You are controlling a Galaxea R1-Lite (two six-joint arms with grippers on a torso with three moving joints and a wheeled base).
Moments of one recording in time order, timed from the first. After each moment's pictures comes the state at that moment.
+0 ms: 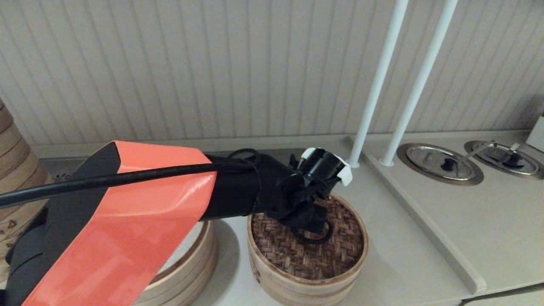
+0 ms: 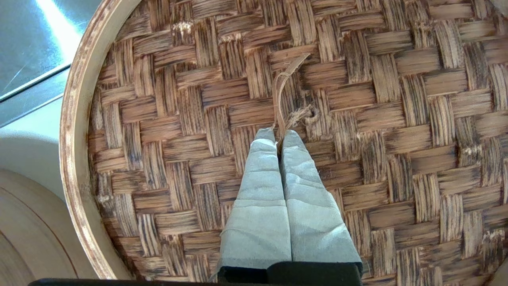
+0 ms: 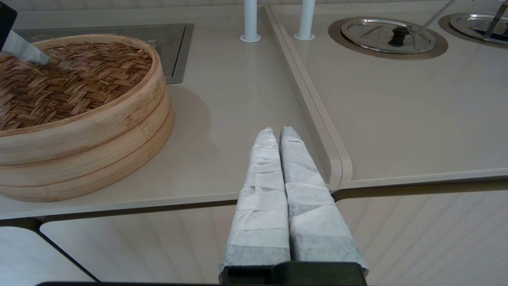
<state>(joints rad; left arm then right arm) -0.95 2.29 -1.87 0.47 0.37 -0.37 0.00 0.00 0.00 0.00 -0.02 0.03</state>
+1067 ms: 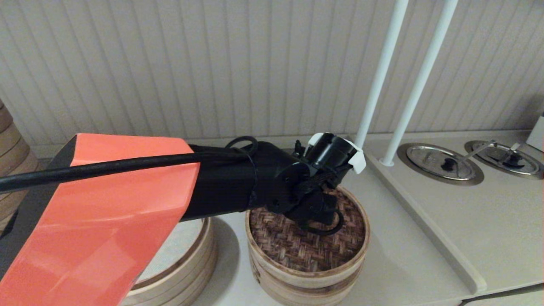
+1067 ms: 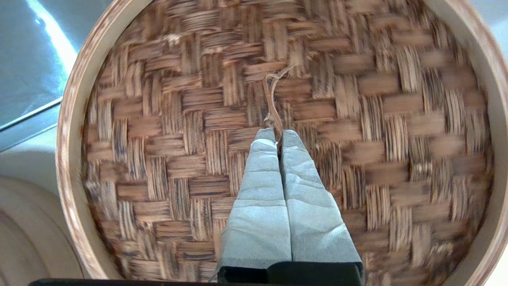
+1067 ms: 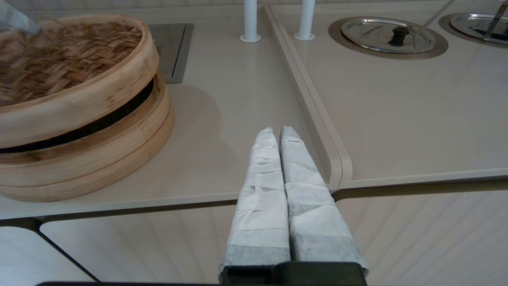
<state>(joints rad) -0.98 2.25 -1.92 0.47 0.41 -0.37 0.00 0.00 0.00 0.00 -0.02 0.03</state>
